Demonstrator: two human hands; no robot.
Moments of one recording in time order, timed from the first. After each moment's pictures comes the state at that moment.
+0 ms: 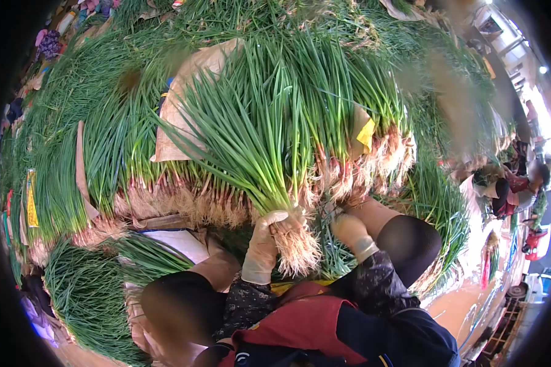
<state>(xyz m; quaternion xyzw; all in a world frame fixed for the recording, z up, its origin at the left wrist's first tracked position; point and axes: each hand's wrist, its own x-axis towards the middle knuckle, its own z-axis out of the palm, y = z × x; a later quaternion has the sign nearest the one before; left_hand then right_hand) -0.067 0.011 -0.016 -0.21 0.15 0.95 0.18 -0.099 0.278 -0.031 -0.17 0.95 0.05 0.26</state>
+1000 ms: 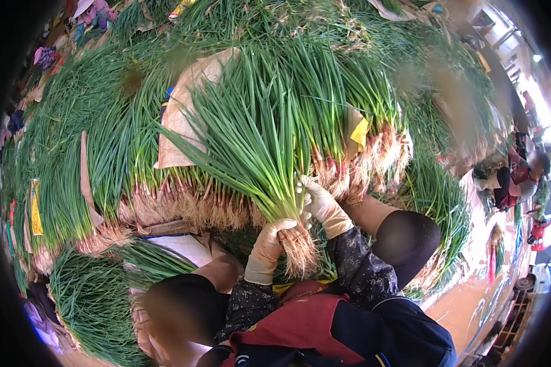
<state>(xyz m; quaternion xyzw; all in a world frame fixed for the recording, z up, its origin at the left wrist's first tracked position) -0.053 0.009 -0.037 -0.17 0.21 0.93 0.25 -0.171 0.168 -0.030 0.19 0.34 -0.86 0.33</state>
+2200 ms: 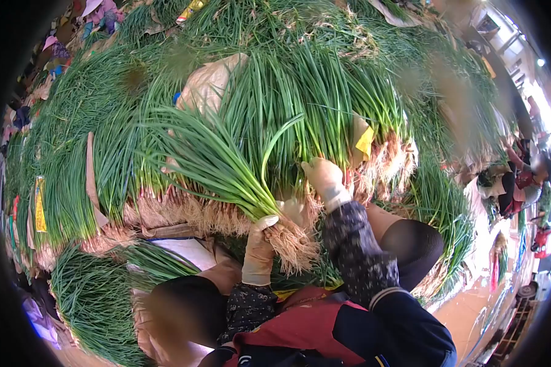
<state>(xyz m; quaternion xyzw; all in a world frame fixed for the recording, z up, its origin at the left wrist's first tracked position) -0.068 -0.022 0.004 -0.16 0.25 0.95 0.09 -0.244 0.158 0.006 -0.06 0.98 -0.17 0.02</state>
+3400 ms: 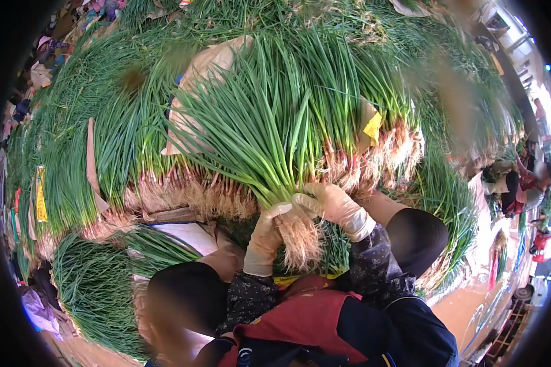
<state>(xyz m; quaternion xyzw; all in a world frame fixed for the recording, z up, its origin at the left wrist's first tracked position) -0.062 -0.001 0.030 -0.18 0.22 0.95 0.15 -0.155 0.163 0.094 -0.24 0.87 -0.29 0.31</state>
